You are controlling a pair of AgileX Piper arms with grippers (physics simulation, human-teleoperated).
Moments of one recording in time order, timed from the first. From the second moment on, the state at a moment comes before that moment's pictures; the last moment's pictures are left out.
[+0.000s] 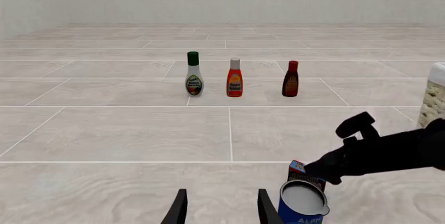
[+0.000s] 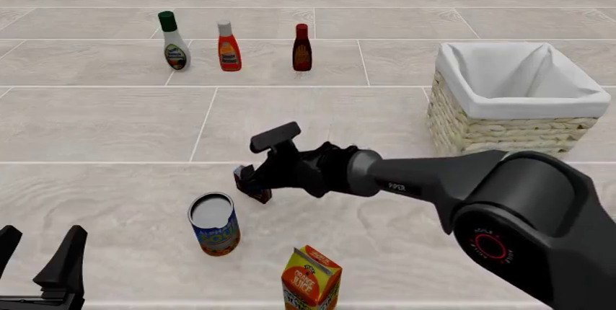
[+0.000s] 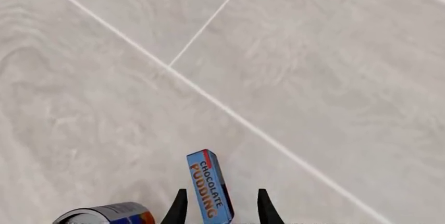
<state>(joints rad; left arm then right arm) 0.00 0.00 0.00 0.00 0.00 0.75 2.17 -1.47 0.10 0.14</state>
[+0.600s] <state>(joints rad) 0.00 0.00 0.00 0.00 0.00 0.76 2.21 -1.47 0.08 0.14</state>
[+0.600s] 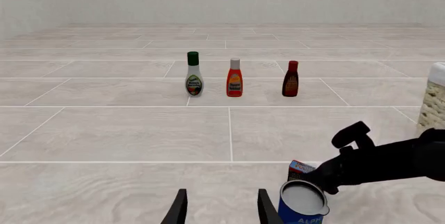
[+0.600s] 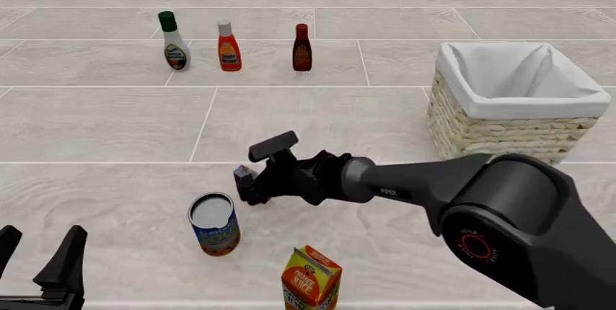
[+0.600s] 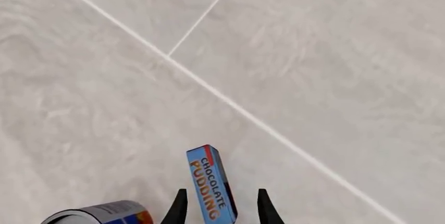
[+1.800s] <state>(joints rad) 0.00 0.00 0.00 0.00 0.00 0.72 2.16 -1.45 0.05 0.09</state>
